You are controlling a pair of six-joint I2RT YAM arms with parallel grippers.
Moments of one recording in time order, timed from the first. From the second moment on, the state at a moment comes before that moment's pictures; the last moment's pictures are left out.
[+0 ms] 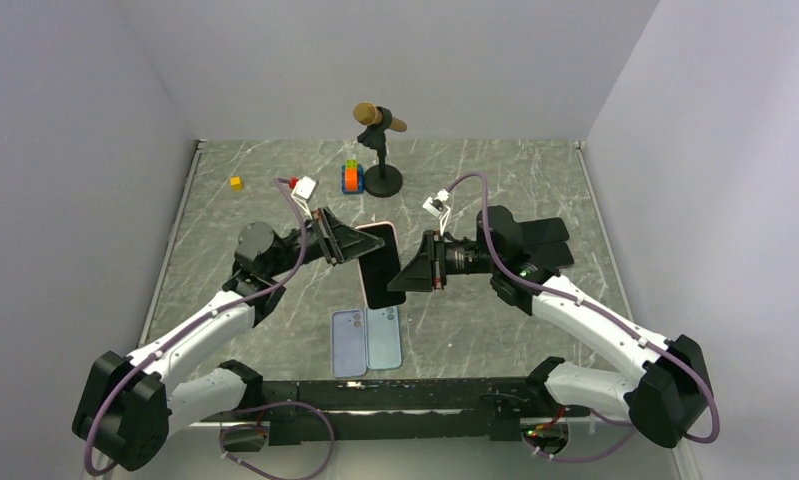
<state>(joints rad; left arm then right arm) -0.49 1.05 0.58 0.70 0.71 -1.15 0.67 1.10 0.78 0.10 -0.85 0.78</state>
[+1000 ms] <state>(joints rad) -0.56 0.99 0.55 0.80 0.83 -0.96 0.53 1.19 0.74 0.56 -1.04 1.12</state>
